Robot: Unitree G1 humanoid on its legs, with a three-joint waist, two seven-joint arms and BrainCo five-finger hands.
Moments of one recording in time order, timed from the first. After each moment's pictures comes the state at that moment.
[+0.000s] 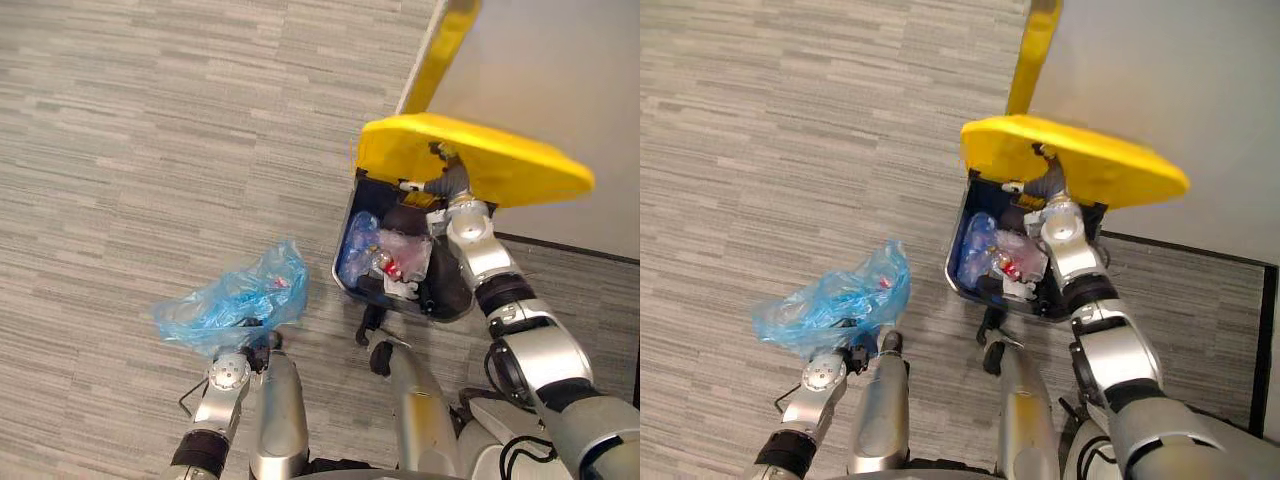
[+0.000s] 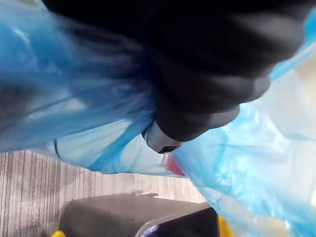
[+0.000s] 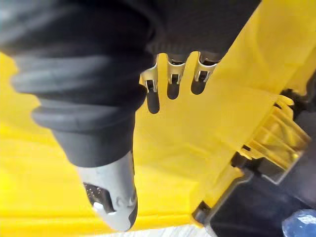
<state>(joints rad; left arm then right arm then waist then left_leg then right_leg) -0.05 0.18 -0.07 0.42 0.01 -0.18 0.18 -0.91 -0.34 0.14 0.85 0.00 -0.07 -0.22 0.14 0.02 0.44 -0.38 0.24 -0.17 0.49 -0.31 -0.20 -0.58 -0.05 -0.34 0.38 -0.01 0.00</state>
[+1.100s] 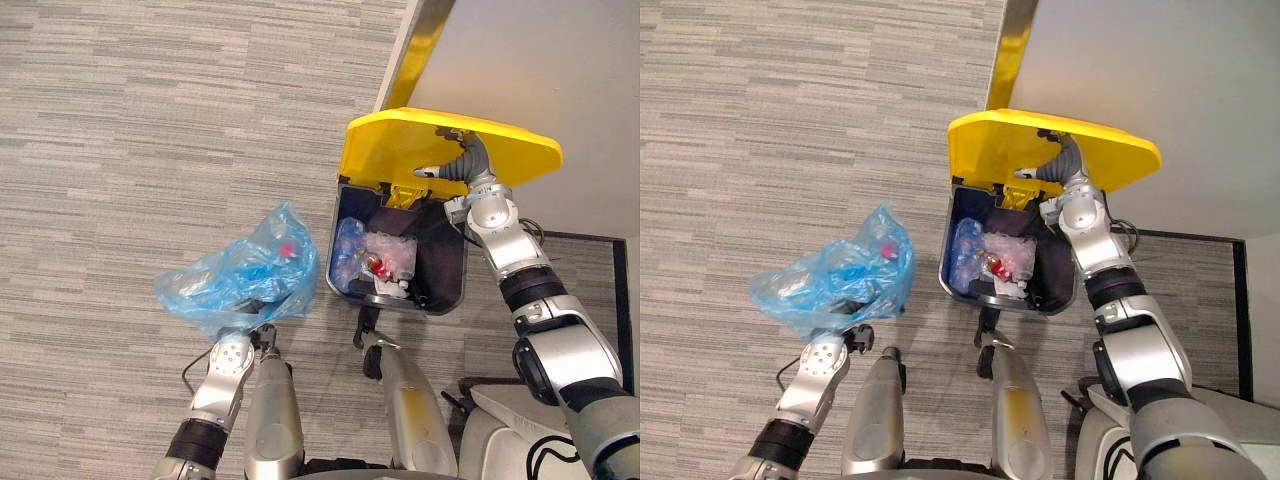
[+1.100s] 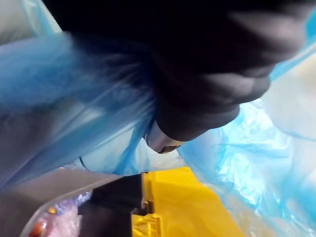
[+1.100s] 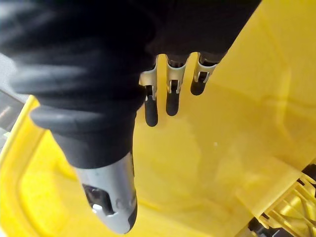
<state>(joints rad) -0.12 0.21 -0.21 0.20 -0.05 -0.21 0.15 -0.89 -0.45 0.20 0.72 -0.04 -0.06 -0.17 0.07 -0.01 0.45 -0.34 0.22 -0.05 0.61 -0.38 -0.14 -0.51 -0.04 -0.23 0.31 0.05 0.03</state>
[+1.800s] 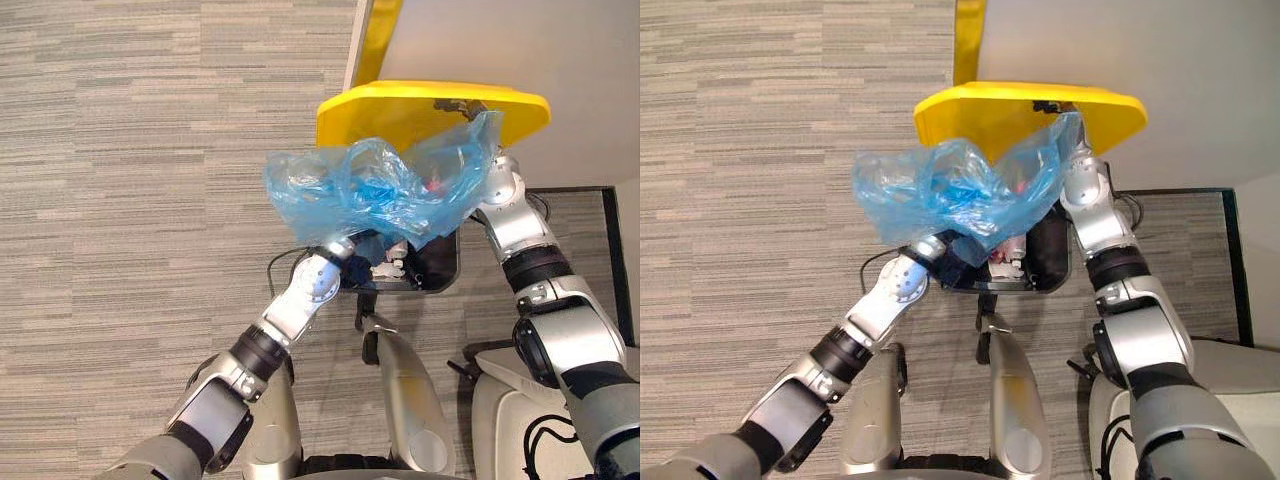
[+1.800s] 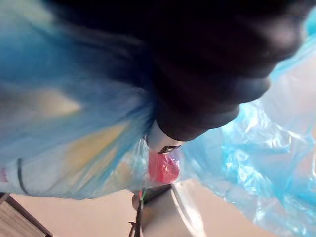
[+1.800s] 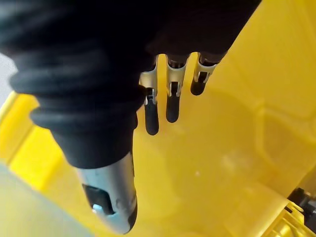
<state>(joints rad) -0.68 0.11 -0.53 0.32 -0.08 -0.20 0.14 -1.03 -0.46 0.21 0.73 -0.04 -0.06 -0.17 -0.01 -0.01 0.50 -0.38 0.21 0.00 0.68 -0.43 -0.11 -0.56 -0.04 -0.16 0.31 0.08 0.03</state>
